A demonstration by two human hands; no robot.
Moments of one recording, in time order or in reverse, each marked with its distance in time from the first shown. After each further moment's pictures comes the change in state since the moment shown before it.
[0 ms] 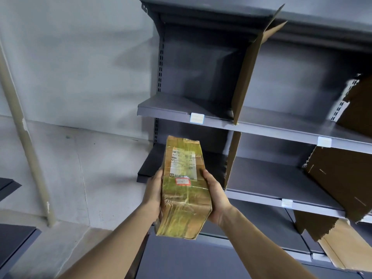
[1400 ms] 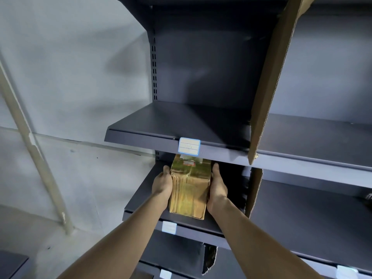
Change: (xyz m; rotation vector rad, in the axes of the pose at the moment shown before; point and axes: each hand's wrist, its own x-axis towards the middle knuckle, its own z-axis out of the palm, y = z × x) left_hand 0.215 0.017 0.067 0.471 0.452 -0.003; right_hand 0.248 -0.090 -0.045 0.103 0.314 -0.142
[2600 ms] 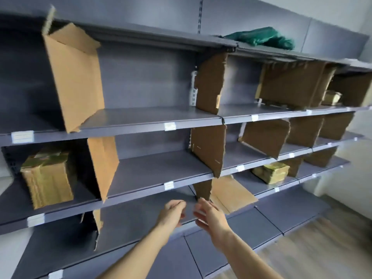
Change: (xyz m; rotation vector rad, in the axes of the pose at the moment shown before) left_hand -0.414 -0.138 0.162 0.282 -0.857 0.123; right_hand -0.339 -0.036 -0.390 -0.146 0.389 -0.217
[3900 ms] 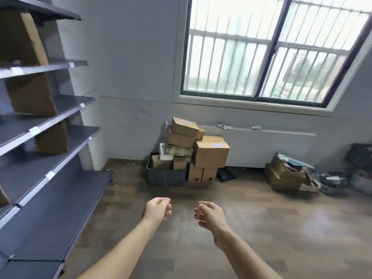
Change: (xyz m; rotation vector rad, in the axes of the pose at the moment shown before) left_hand -0.092 0.034 1.051 0.309 -1.033 -0.014; right_hand -0.045 -0.073 -0.983 0.242 1.140 -0.003
